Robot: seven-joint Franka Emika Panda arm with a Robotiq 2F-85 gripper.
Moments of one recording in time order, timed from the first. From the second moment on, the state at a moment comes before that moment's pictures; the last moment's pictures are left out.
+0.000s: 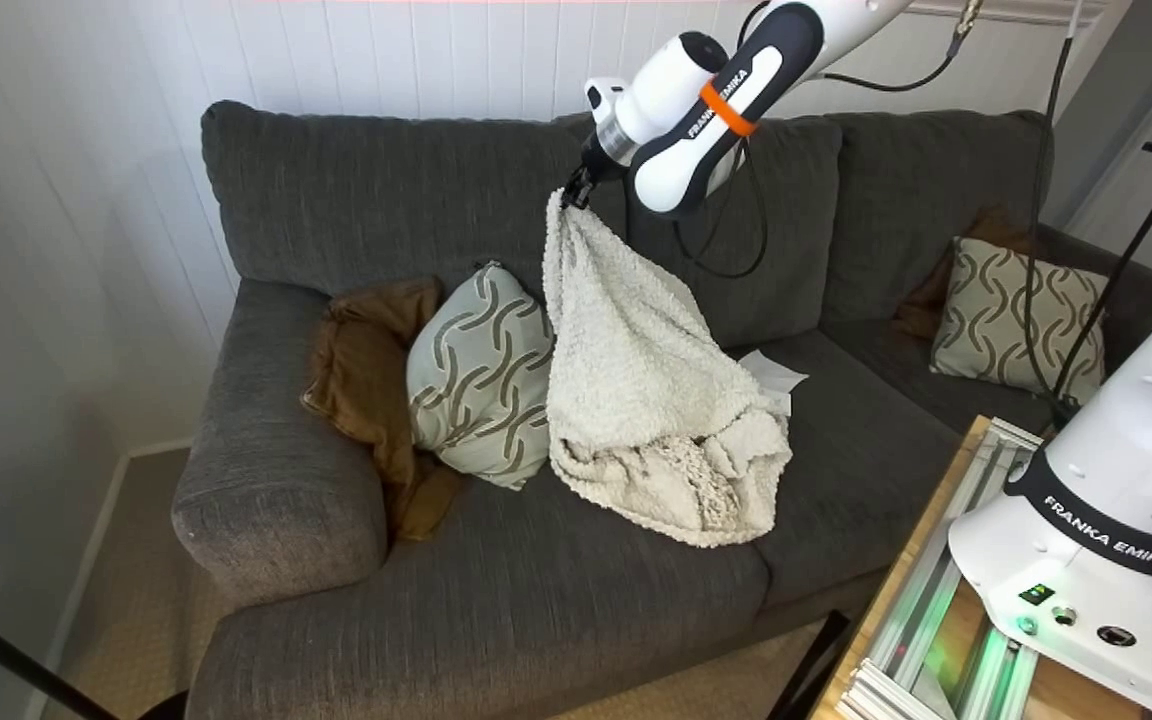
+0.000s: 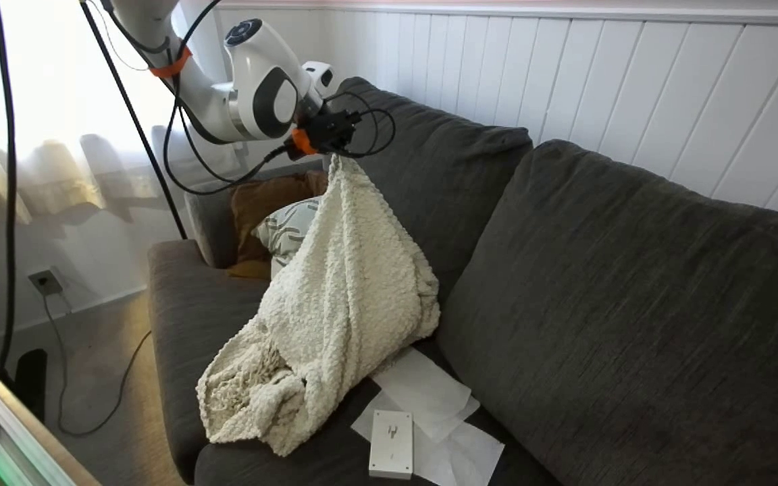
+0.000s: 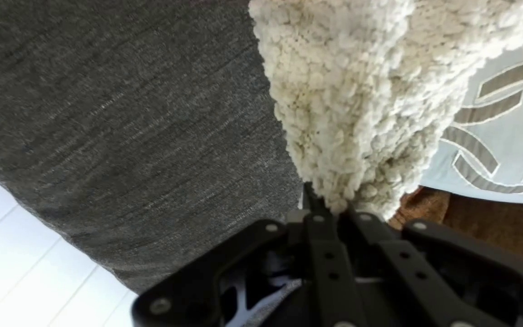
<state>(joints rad) -0.17 0.58 0.04 -1.96 -0.35 3.30 -0.47</state>
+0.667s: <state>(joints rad) -0.03 0.64 0.15 -1.61 -0.36 3.13 -0.60</state>
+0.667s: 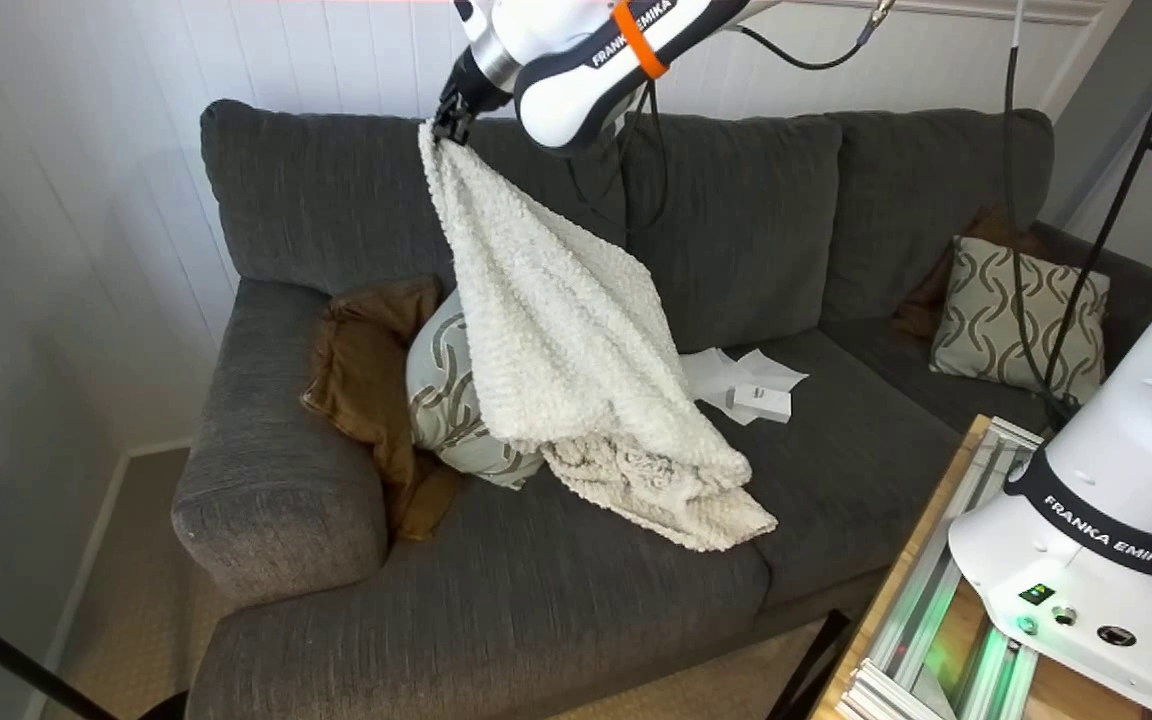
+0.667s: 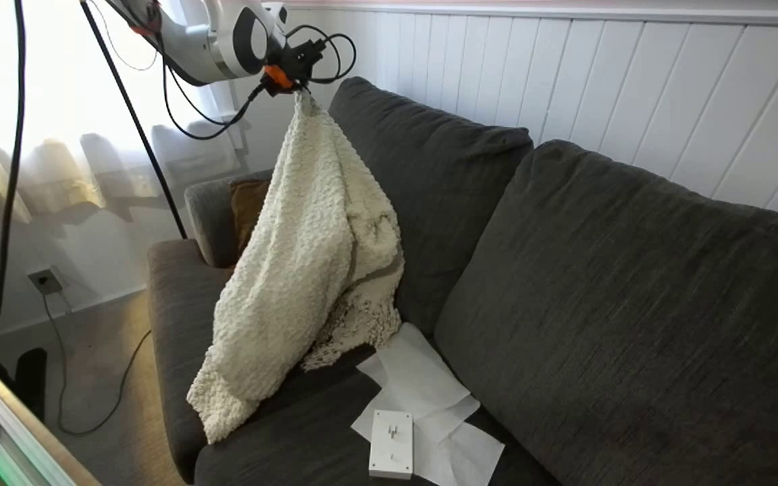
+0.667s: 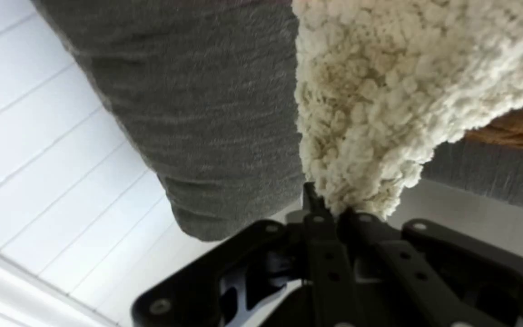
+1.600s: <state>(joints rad) 0.03 0.69 0.16 -1.49 -0.36 3.11 -0.62</state>
